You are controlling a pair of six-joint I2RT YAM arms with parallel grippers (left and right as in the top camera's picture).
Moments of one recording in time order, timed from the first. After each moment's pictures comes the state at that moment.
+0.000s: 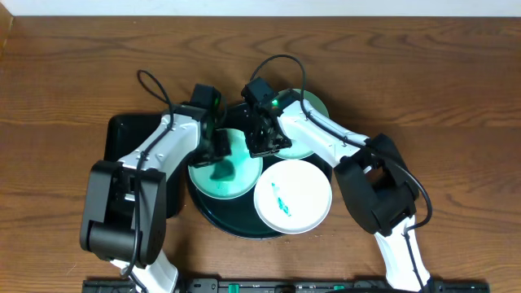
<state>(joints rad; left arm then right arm) -0.21 1.83 1.12 -0.79 0.07 -0.48 0.67 2.24 1.69 -0.87 -0.25 0.41</state>
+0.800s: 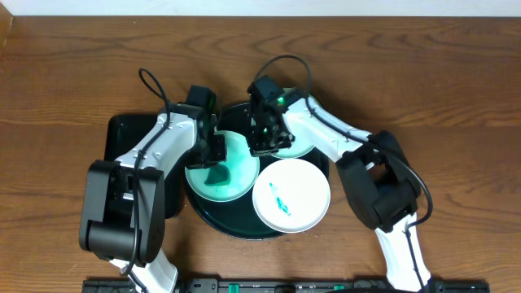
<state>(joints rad) -0.20 1.83 1.12 -0.85 0.11 -0.30 0.62 2.25 1.66 -0.82 -0.43 0.40</state>
